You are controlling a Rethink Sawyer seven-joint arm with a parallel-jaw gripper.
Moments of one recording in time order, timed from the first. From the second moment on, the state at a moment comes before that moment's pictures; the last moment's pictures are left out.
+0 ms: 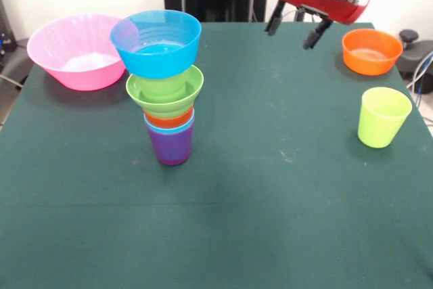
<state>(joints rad) -0.03 -0.51 0.01 1.10 -0.24 1.32 2.06</state>
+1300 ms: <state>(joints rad) 0.14 -0.52 -0.12 1.21 -0.06 1.20 2.30</state>
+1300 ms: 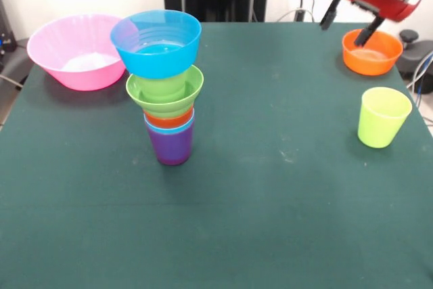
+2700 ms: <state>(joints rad) 0.47 -0.56 -0.23 1.65 0.15 0.64 2.56</state>
